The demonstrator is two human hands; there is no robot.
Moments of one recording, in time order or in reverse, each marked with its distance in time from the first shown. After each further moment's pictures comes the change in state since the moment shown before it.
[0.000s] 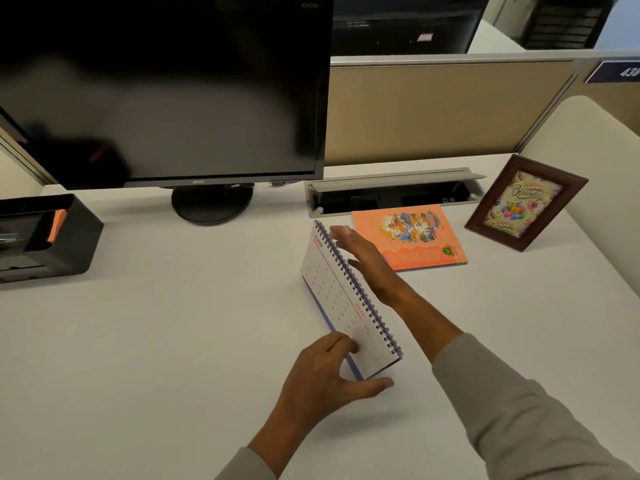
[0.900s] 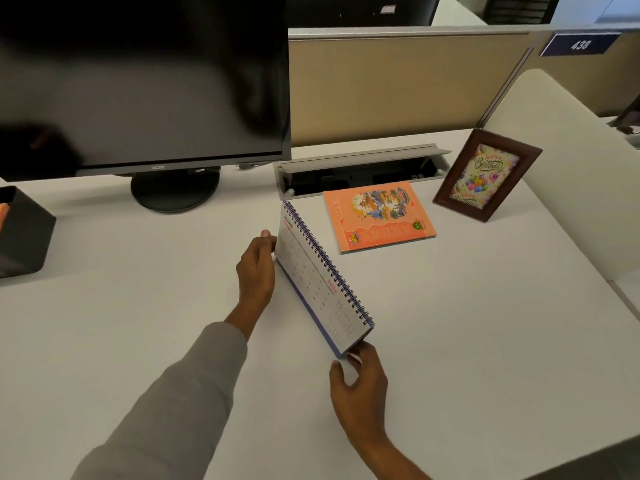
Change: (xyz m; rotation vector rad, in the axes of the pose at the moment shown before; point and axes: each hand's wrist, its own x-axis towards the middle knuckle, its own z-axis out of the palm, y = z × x) left_hand 0.108 -0.065 -0.025 -0.501 0.294 -0.651; right_hand -0.191 0.099 0.101 -0.040 0.725 0.033
